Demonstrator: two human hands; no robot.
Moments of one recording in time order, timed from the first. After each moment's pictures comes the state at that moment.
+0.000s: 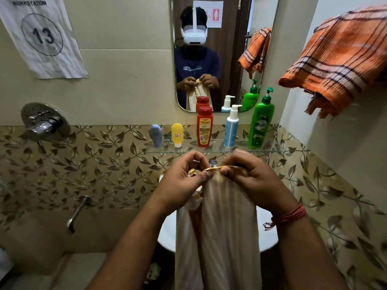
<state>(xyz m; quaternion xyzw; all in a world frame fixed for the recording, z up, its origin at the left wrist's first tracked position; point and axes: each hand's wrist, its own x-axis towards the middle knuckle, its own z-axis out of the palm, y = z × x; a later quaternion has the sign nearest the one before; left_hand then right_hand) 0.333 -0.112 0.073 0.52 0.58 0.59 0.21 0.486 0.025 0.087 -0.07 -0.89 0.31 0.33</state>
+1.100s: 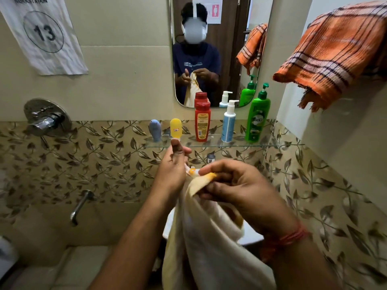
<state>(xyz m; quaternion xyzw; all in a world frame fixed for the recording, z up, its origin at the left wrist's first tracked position) 0.367 -0.123 0.090 0.29 0.66 0.66 0.19 0.517 -0.060 0.106 -0.10 -0.65 0.72 0.24</state>
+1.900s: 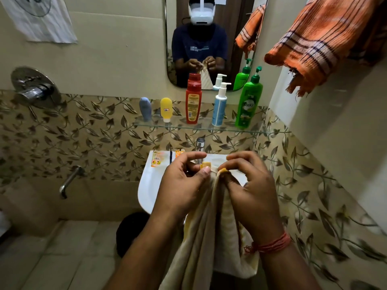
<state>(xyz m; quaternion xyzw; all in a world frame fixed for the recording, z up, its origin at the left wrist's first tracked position) 0.453 -0.128 0.044 0.31 0.62 0.69 0.23 0.573 -0.043 0.056 -0.20 -0.80 0.29 0.48</state>
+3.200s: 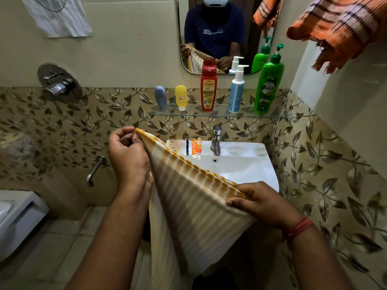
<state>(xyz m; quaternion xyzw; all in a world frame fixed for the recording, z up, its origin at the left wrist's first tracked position) 0.356 -0.159 0.046 0.04 0.56 0.82 -0.07 0.581 0.006 -0.020 -0.12 -0.91 0.38 0.11</state>
